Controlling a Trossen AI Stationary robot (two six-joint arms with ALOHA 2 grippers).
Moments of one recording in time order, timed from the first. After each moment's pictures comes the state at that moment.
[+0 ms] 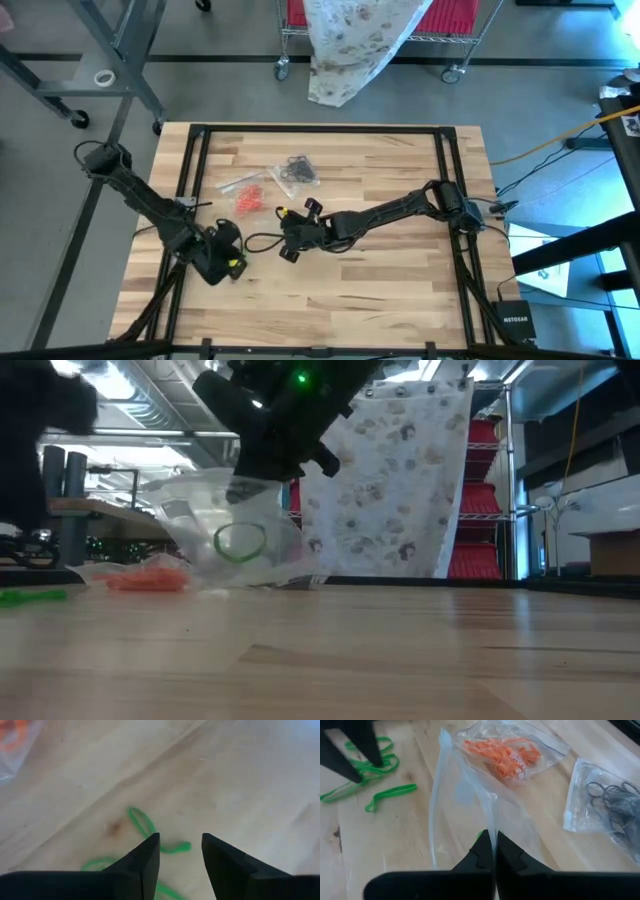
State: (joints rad) left arm -0.75 1.23 0.67 -0.70 -0.44 -1.57; right arm 0.22 2.16 1.69 -0.39 0.48 0.46
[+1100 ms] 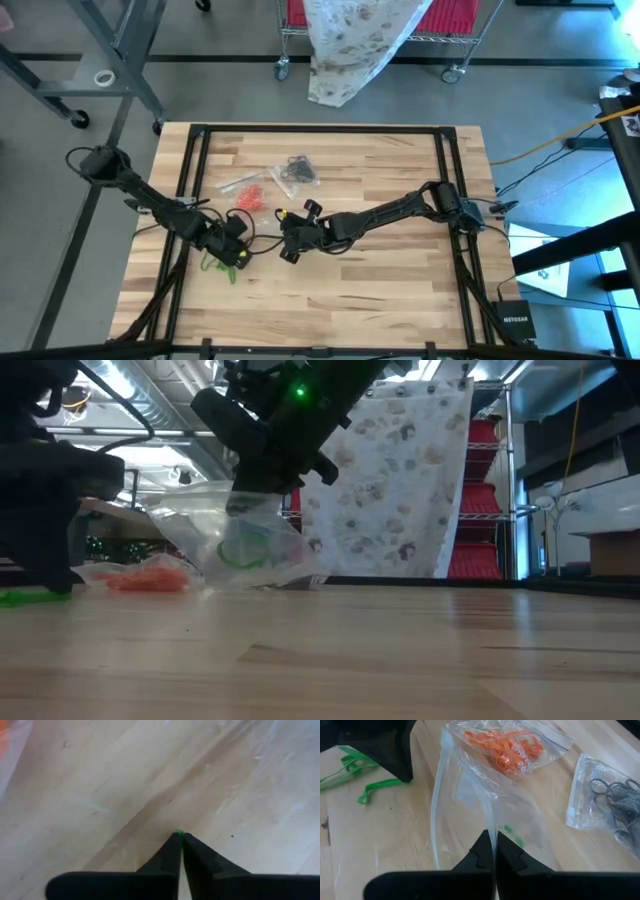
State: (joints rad) left arm -0.54 1.23 0.45 -0.42 -0.31 -1.32; right arm 0.22 2.18 1.69 -0.39 0.48 0.44
